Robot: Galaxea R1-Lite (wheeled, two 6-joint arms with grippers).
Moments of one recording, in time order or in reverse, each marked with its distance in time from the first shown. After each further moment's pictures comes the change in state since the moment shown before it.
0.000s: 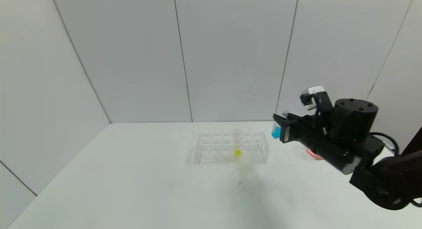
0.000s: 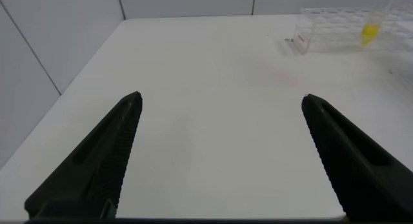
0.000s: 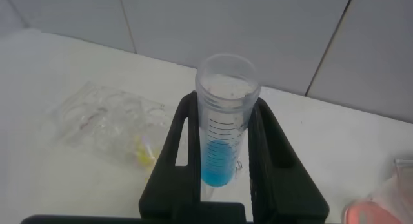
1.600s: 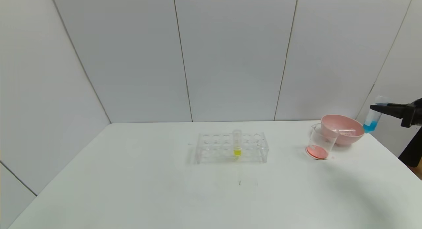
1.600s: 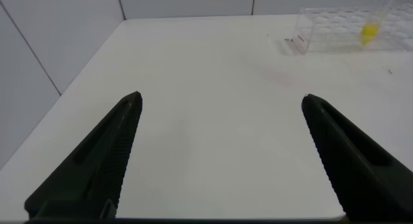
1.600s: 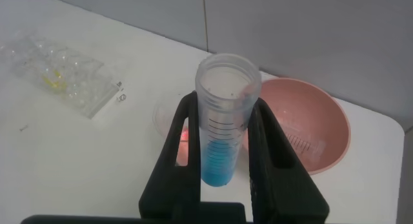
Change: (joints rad) left arm 0.000 0.000 0.000 0.000 0.000 0.000; right arm -0.865 0.007 -0.420 0.726 0.965 -0.295
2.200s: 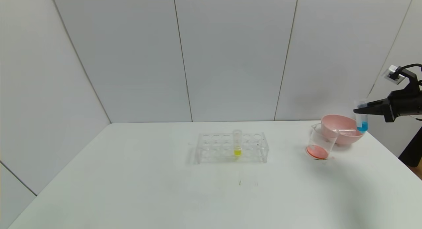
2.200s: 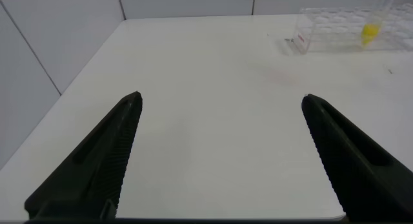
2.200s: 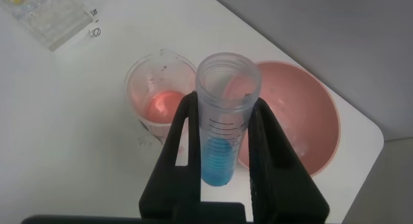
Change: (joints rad) left arm 0.000 0.000 0.000 0.000 0.000 0.000; right arm 0.100 0.219 -0.606 0.771 -0.159 -0.481
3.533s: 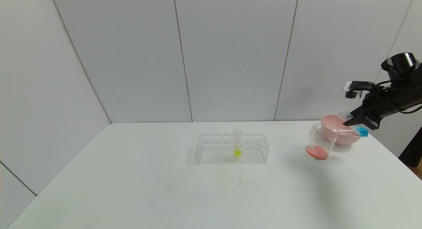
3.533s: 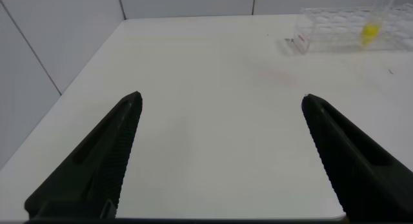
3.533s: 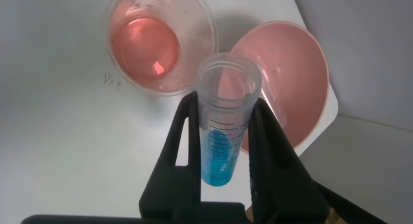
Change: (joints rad) left arm 0.000 0.000 0.000 0.000 0.000 0.000; right arm 0.183 0.067 -0.194 0.287 -0.489 -0.306
